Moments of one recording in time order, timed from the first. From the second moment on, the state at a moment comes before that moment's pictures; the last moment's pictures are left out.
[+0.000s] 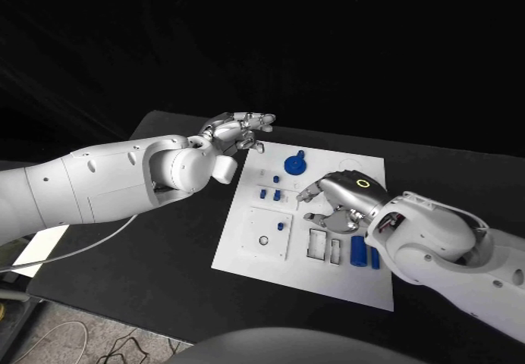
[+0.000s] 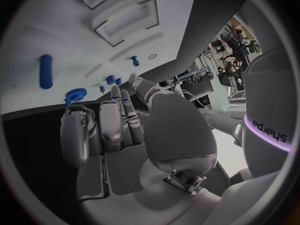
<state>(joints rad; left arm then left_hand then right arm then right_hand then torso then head) 1.21 -0.94 -0.01 1.54 0.13 -0.23 0.29 1.33 -0.11 0.34 0.02 0.11 0.92 0.17 0.27 0.10 0.93 0.09 0.64 0.35 1.34 0.00 1.21 0.86 0.17 1.31 0.09 0.62 0.65 1.05 -0.74 0.06 1.75 -1.80 -0.24 -0.15 1.29 -0.14 0.41 -0.03 0.07 1.03 0.14 0.06 0.07 1.04 0.10 0.09 0.07 1.47 0.01 1.23 1.07 0.05 1.47 0.10 1.40 1.28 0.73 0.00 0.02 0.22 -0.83</state>
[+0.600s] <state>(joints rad) 1.21 -0.94 -0.01 1.54 0.13 -0.23 0.29 1.33 -0.11 0.34 0.02 0.11 0.92 0.17 0.27 0.10 0.93 0.09 0.64 0.35 1.34 0.00 1.21 0.86 0.17 1.31 0.09 0.62 0.65 1.13 -0.85 0.08 1.74 -1.81 -0.17 -0.21 1.43 -0.12 0.06 0.12 0.07 1.01 0.13 0.06 0.07 0.98 0.10 0.13 0.07 1.47 0.01 1.23 1.05 0.05 1.47 0.11 1.39 1.27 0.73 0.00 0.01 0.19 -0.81</state>
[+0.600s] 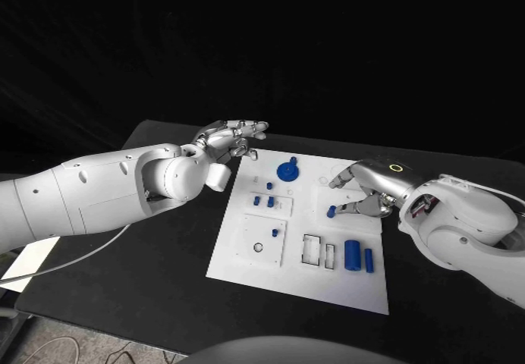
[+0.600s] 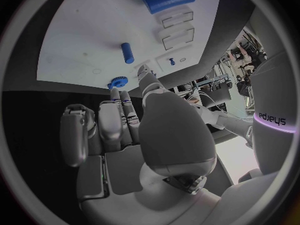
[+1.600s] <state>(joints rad) 1.21 -0.94 -0.01 1.53 0.13 -0.22 0.29 1.33 -0.11 0.34 0.02 0.11 0.92 0.17 0.27 0.10 0.92 0.09 0.64 0.35 1.34 0.00 1.21 0.86 0.17 1.31 0.09 0.62 0.65 1.11 -0.78 0.07 1.68 -1.82 -0.04 -0.23 1.50 -0.05 0.14 0.09 0.06 1.07 0.14 0.07 0.07 1.08 0.09 0.14 0.06 1.47 0.01 1.22 1.03 0.05 1.47 0.10 1.39 1.28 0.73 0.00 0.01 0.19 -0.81</state>
